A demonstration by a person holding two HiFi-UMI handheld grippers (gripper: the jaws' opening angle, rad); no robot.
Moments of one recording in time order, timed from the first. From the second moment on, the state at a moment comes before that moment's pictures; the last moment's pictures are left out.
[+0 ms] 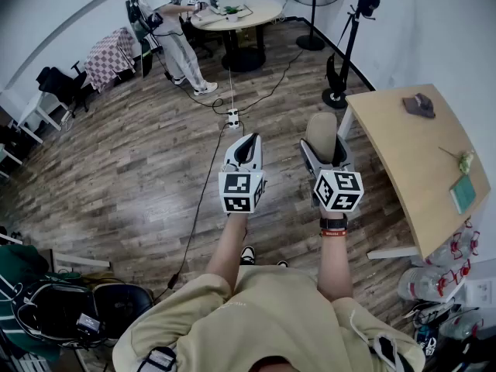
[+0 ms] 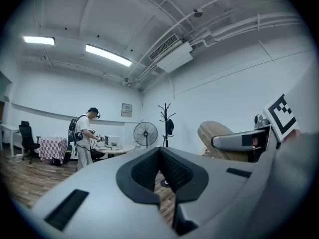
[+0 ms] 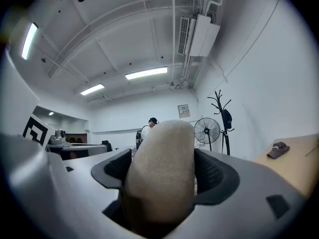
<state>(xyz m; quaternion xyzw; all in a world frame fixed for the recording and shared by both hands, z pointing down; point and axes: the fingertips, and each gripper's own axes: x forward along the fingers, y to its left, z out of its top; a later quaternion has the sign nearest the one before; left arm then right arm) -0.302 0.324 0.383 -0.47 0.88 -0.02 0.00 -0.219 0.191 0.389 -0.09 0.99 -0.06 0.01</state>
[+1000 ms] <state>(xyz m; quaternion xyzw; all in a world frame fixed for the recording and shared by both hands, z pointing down) -0.205 0.068 0.389 -0.65 0.76 -0.03 0.01 -0.083 -0.007 0.420 -0.30 0.95 -0.12 0.01</state>
